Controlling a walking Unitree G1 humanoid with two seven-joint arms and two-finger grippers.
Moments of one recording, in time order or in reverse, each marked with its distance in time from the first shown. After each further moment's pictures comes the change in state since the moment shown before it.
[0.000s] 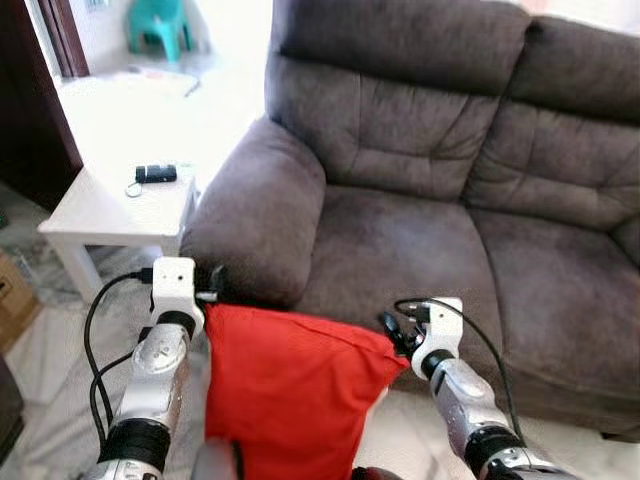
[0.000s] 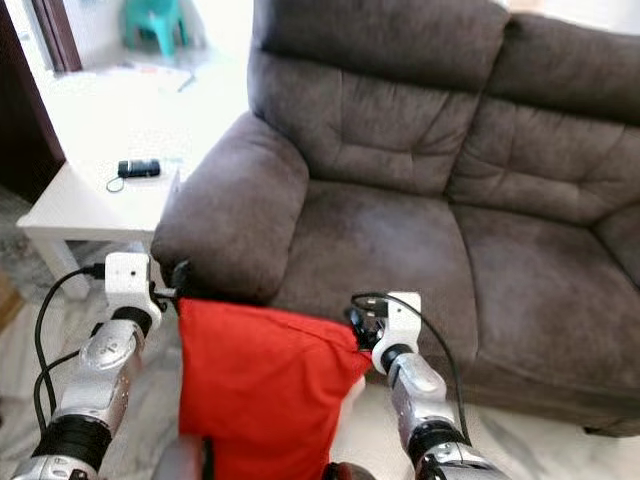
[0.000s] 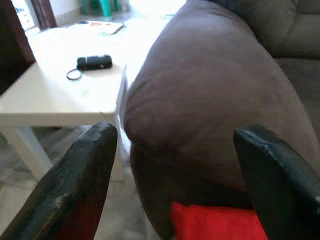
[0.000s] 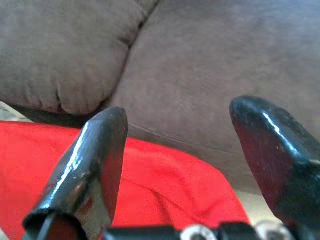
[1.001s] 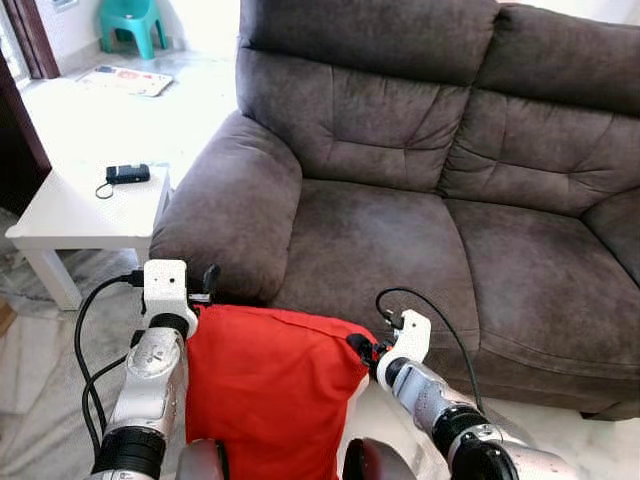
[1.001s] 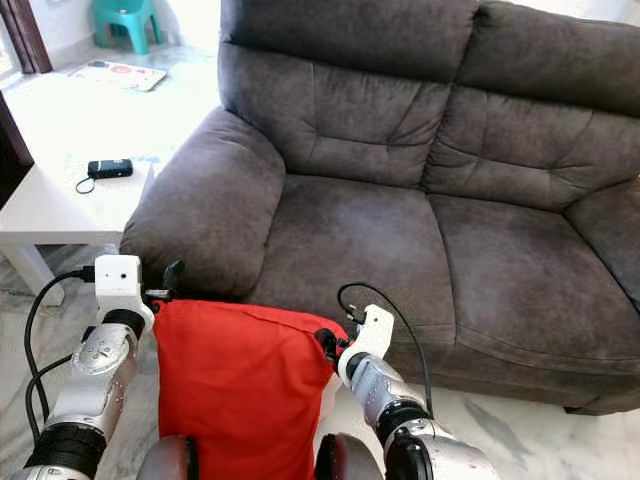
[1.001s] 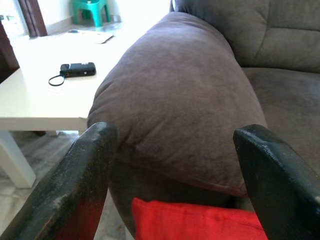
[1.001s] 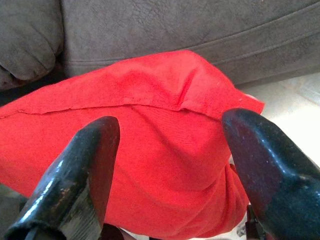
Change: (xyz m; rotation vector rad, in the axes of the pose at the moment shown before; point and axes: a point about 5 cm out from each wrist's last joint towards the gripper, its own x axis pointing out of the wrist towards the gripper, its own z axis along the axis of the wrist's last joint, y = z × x) left arm -0.008 -0.004 0.003 -0.010 -0.027 0.008; right arm 0.005 0.026 -0.032 0.468 0.326 -0.093
